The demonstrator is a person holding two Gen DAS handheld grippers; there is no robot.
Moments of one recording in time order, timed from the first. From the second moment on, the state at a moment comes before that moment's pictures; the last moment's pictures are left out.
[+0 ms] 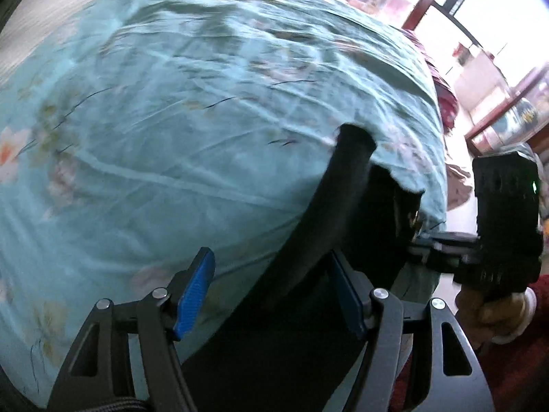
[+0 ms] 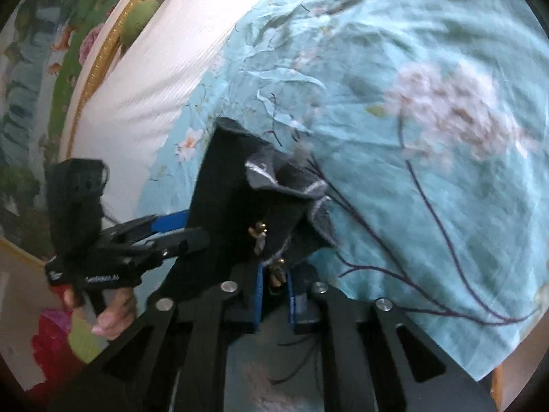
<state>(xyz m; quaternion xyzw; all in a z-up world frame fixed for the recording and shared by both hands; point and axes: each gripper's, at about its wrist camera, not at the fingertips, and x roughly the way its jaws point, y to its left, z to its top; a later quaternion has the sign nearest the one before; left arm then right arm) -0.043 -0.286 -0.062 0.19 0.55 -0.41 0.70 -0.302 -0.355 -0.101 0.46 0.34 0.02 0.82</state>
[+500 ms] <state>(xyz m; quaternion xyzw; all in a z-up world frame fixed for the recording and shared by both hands) -0.045 -0.322 -0.068 0.14 0.55 -0.48 0.67 -0.305 -0.345 -0.088 0.38 0.34 0.04 0.86</state>
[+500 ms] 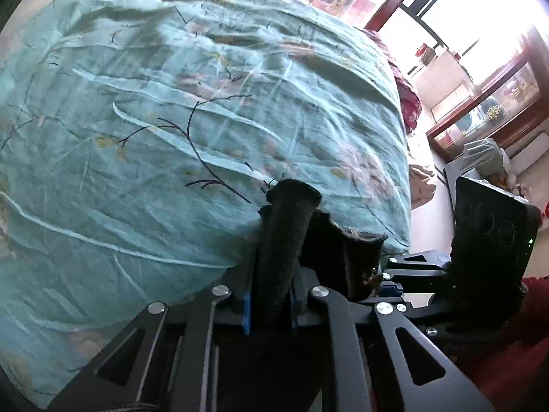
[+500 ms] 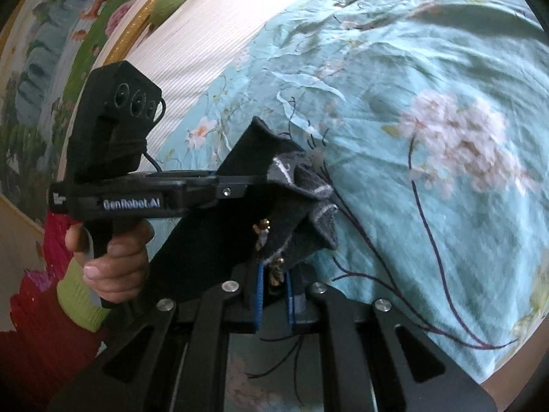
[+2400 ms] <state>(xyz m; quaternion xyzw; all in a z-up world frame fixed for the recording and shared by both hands) -0.138 0.019 -0.071 -0.17 0.50 -0.22 0.82 -0.230 -0.108 -0.067 0.06 0.42 0.34 0.84</state>
